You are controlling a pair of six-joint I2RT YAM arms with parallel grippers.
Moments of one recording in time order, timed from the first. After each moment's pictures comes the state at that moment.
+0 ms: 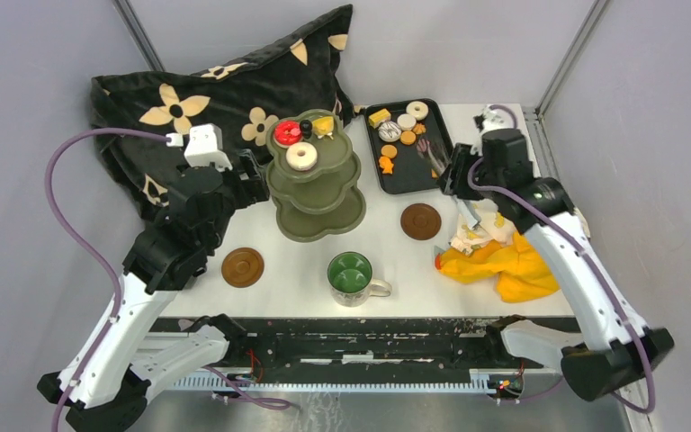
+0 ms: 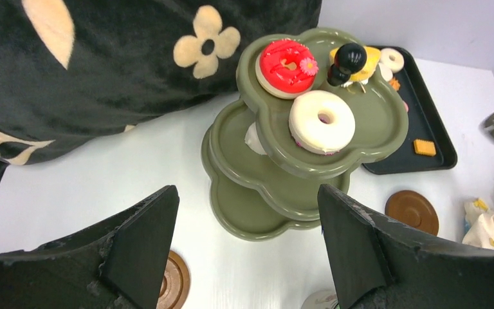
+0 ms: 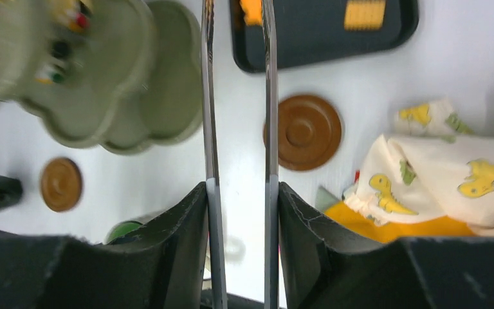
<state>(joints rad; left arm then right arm) -0.60 0.86 1.28 -0.71 -0.58 -0.35 0.36 1.12 1.33 -0.77 0.01 0.44</state>
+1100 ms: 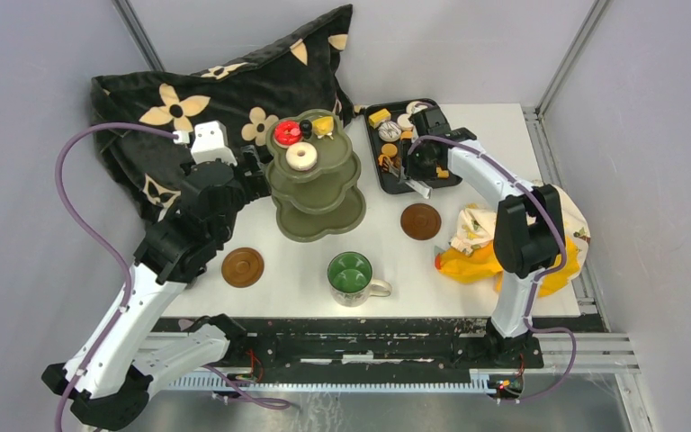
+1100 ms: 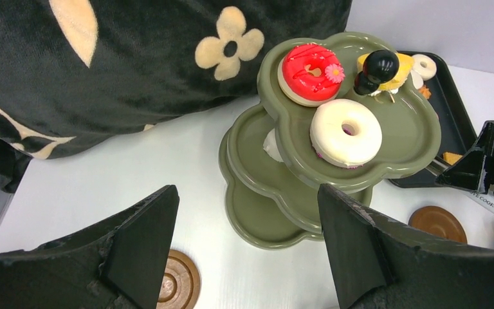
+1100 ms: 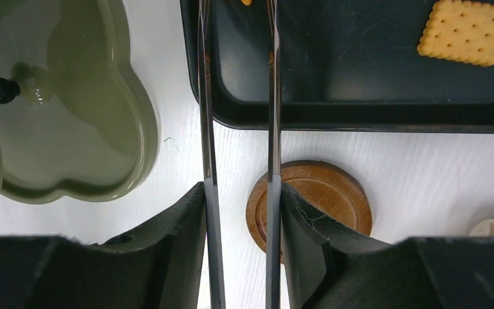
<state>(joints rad) -0.60 0.90 1.26 -0.68 -0.65 -0.35 0.36 1.91 1.57 -0.66 -0.08 0.35</state>
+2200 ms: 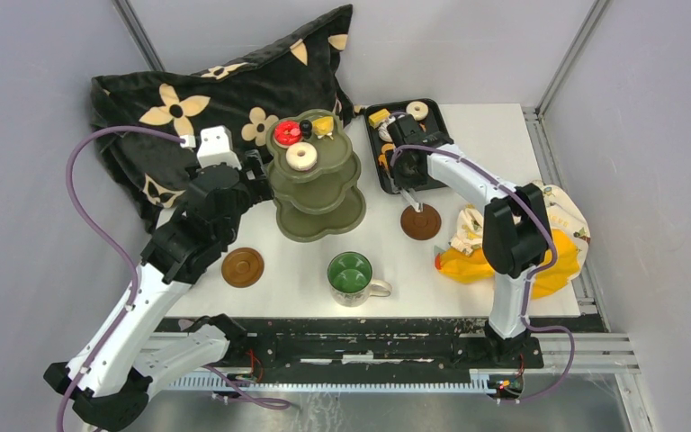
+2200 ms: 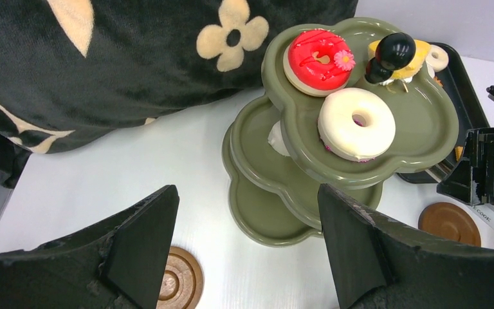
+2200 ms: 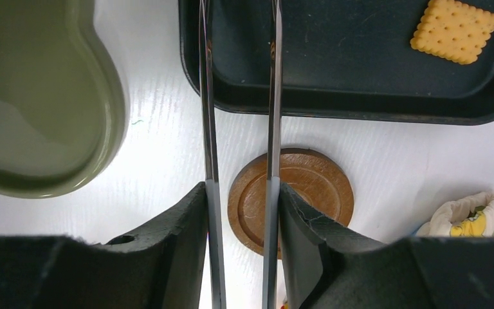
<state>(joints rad) -0.60 0.90 1.20 -0.65 -0.65 -0.35 0.48 1.95 1.63 -0.75 0.14 0.24</state>
